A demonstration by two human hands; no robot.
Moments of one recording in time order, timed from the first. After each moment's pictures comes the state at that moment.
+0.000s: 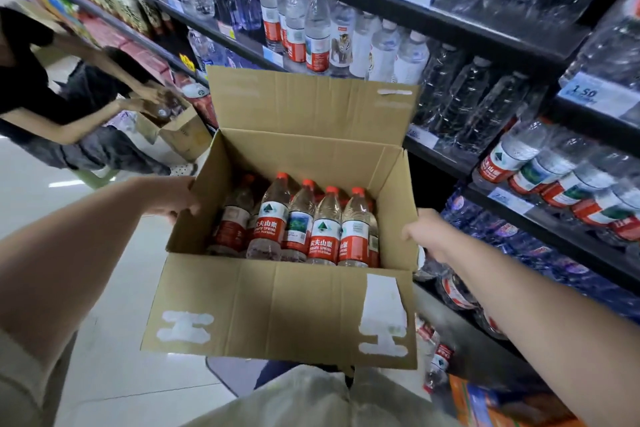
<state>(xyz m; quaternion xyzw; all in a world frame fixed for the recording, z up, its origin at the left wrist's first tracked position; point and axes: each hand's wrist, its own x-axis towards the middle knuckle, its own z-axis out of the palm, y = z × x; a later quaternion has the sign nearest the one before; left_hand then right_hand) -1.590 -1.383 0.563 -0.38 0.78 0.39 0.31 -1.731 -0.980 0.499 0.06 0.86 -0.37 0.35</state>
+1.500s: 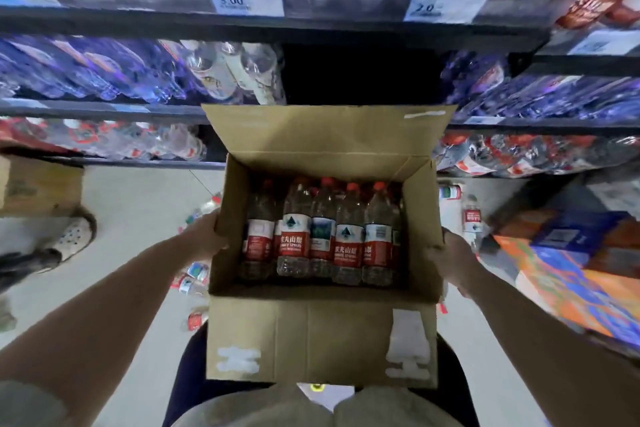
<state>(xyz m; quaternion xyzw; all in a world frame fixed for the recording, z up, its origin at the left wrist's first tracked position) -1.786 -1.452 0.266 -0.18 0.82 0.28 0.45 -1.673 -1.036 0.276 0.37 0.75 -0.45 0.32</state>
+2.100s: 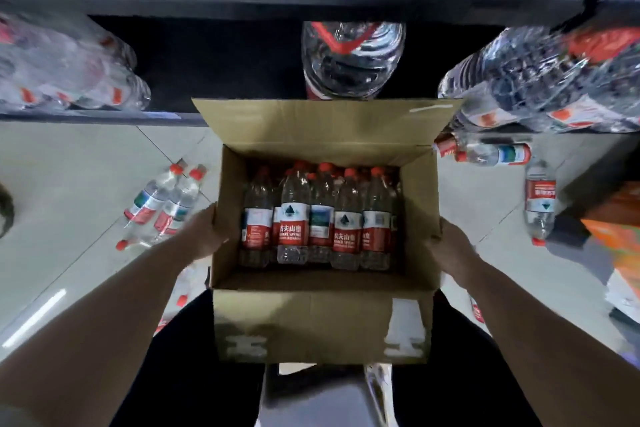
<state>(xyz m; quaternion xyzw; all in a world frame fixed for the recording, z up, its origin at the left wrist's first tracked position) -1.767 -1.466 -0.048 -0.17 0.83 0.25 0.47 -1.670 -1.058 -0.031 0.38 0.79 -0.33 0.37</state>
